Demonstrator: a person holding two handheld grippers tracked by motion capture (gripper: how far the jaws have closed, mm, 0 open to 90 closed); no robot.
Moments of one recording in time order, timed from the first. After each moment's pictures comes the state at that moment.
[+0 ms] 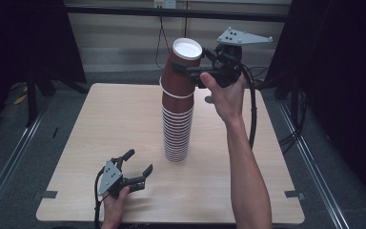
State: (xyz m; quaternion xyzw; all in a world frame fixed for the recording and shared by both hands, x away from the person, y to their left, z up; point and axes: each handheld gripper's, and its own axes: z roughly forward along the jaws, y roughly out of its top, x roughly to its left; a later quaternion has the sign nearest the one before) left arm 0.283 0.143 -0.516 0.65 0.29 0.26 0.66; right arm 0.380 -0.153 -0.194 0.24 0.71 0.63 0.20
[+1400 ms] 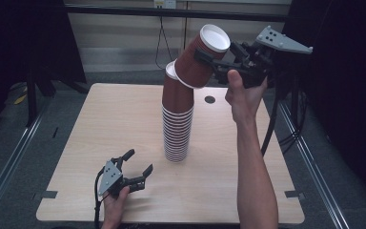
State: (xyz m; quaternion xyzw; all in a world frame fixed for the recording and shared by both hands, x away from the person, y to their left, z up) left arm 0.283 0.142 -0.516 0.65 0.29 0.26 0.66; right arm 0.355 -0.194 -0.181 0.24 0.63 0.70 0.24
